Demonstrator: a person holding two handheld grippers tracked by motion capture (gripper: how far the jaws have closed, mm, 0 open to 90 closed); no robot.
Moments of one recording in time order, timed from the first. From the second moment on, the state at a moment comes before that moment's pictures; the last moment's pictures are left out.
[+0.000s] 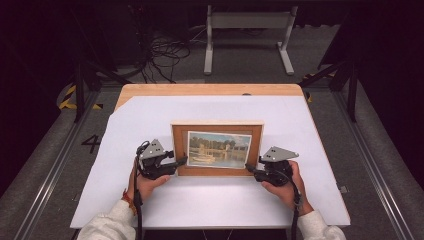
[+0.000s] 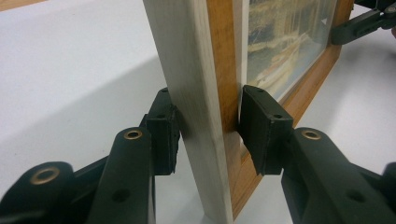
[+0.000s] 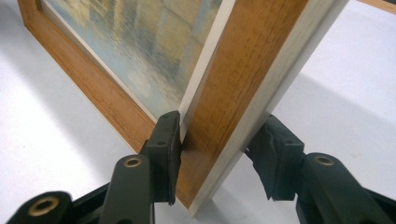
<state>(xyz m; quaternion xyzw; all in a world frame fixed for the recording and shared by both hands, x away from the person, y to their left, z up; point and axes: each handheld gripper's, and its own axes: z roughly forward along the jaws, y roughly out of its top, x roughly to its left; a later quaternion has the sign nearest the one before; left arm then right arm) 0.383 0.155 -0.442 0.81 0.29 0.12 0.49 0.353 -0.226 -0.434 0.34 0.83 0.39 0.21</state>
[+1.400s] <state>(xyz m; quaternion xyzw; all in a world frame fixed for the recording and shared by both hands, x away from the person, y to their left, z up) 0.385 0.145 -0.441 0.83 0.28 0.14 0.47 0.354 -0.231 -0.436 0.34 0.82 0.40 0.22</state>
